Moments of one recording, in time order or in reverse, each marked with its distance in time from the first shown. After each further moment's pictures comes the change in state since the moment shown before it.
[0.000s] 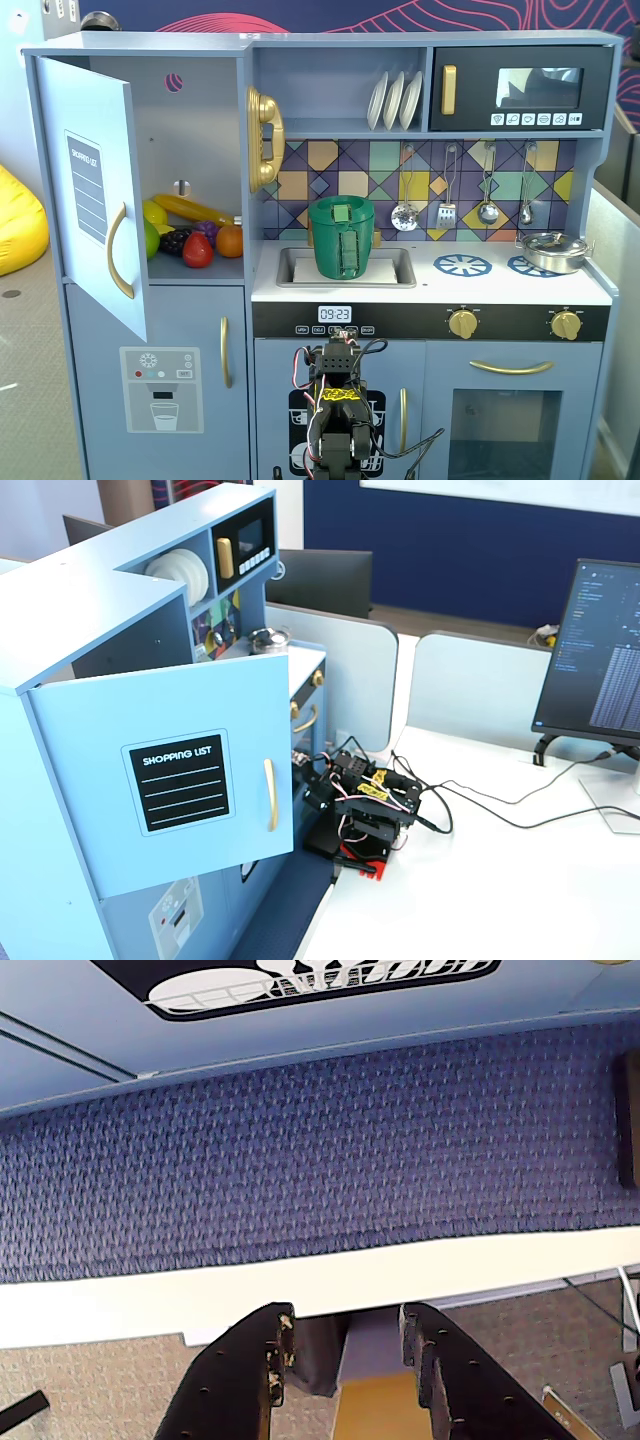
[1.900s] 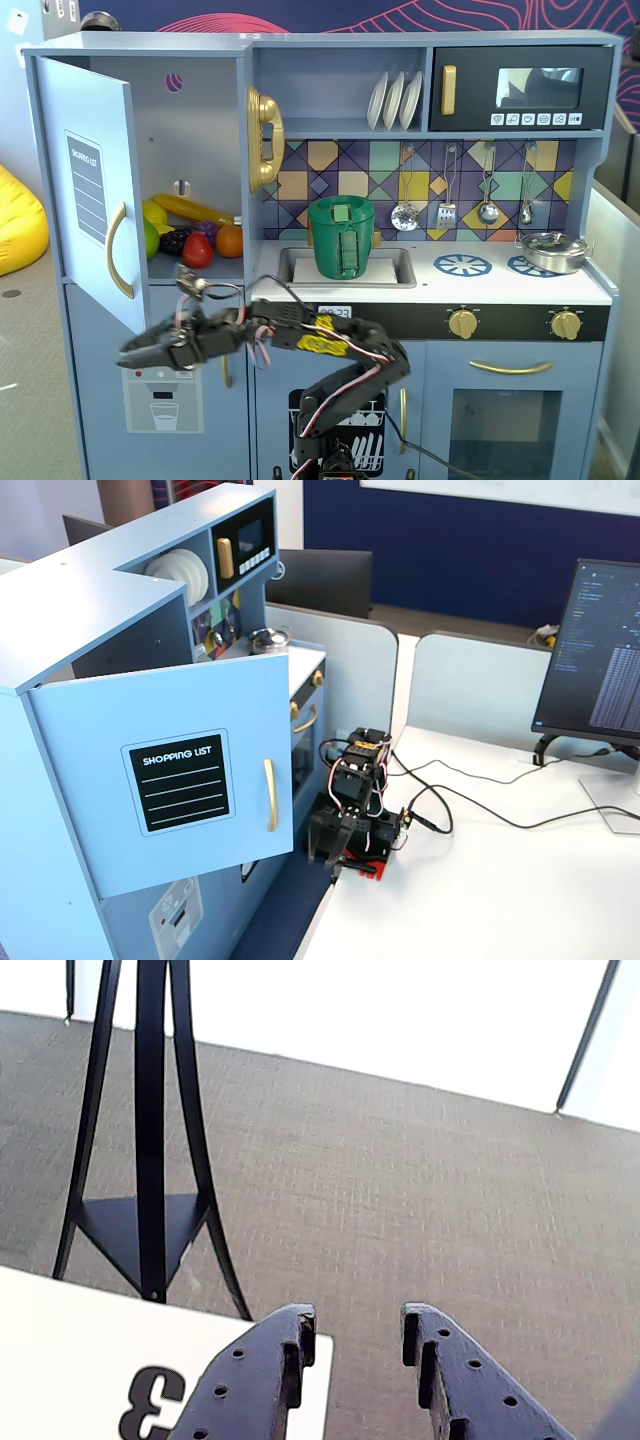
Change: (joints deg) arm -94.2 -42.3 -46.6 -55.9 -18.8
